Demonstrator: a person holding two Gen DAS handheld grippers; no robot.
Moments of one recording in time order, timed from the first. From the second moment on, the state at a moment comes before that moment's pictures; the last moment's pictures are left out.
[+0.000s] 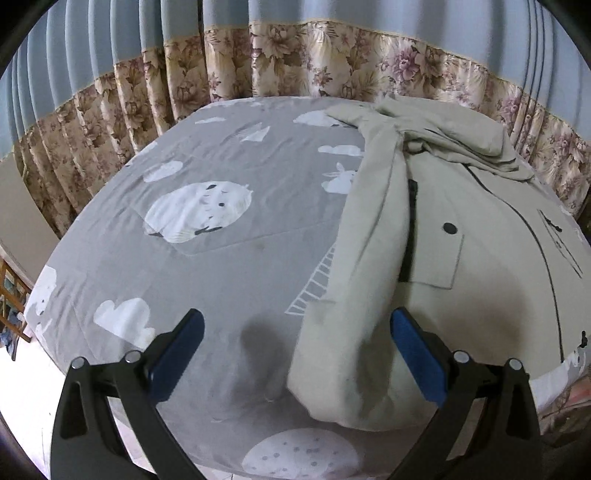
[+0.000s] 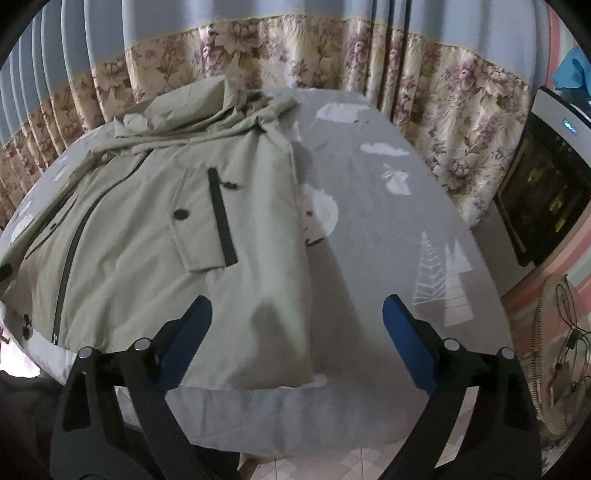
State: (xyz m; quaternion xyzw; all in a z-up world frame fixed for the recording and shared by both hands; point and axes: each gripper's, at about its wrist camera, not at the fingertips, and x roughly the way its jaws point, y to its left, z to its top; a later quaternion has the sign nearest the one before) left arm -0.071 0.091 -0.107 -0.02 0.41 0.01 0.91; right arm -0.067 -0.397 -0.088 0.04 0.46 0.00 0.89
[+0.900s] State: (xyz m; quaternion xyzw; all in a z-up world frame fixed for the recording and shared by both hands) left arm -0.073 0.081 -0.065 -0.03 0.36 -0.06 0.93; right arm -0.071 -0.368 -0.048 0.06 0.43 0.12 0.89
